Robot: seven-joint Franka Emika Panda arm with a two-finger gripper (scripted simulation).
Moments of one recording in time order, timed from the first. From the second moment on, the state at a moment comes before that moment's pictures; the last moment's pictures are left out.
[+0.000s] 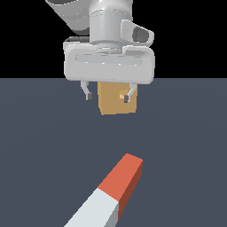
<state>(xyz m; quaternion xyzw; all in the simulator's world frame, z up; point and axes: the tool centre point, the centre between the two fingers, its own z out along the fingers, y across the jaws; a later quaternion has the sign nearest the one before) -0.013 -0.018 0.148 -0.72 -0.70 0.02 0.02</state>
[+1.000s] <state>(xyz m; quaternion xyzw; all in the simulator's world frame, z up) -0.025 -0.190 0.083 -0.86 -0.52 0.01 0.00</state>
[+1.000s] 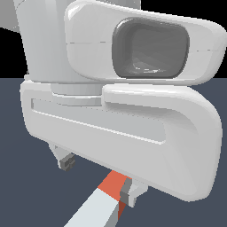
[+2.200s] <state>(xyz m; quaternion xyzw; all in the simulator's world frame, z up) -0.037 -0.223 0.020 -0.88 -0.48 0.00 0.00</state>
